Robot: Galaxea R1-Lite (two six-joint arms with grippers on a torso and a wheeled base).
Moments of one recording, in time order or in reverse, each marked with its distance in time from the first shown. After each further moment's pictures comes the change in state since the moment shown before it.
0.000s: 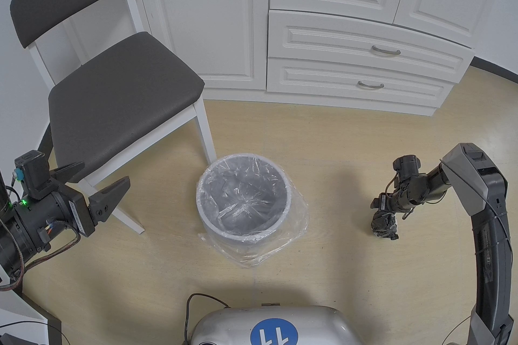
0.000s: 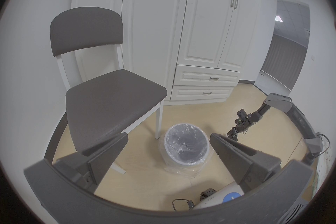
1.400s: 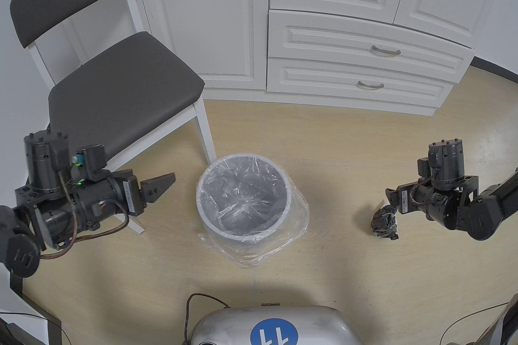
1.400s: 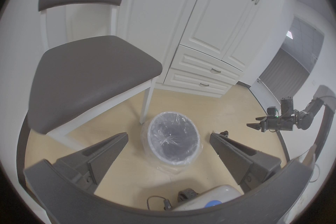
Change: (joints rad) left arm 0.020 0.374 -0.111 -0.121 -0.114 -0.187; right arm 0.322 -0.846 0.940 -0.475 -0.343 -0.163
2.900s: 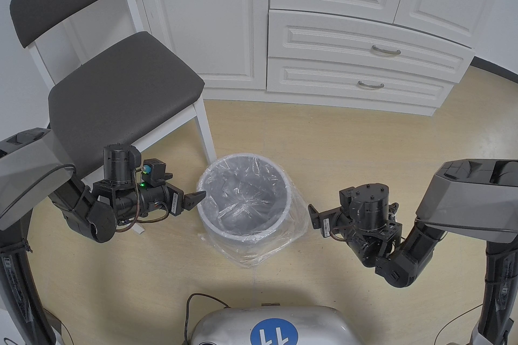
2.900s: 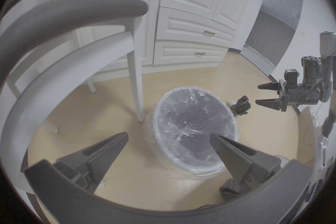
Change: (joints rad) left arm 0.110 0.609 -0.291 -0.187 -0.192 0.370; right arm 0.255 0.476 -0.070 -0.618 0.010 -0.026
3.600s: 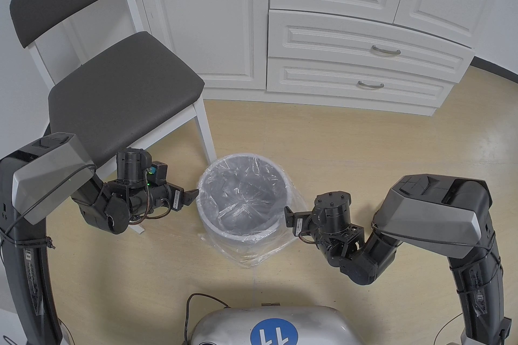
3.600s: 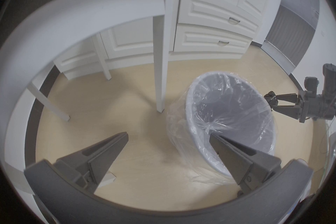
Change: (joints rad) left arm 0.033 0.165 -0.176 0.065 0.141 -0.025; right arm 0.037 0.215 -0.277 0.100 -0.009 0.272
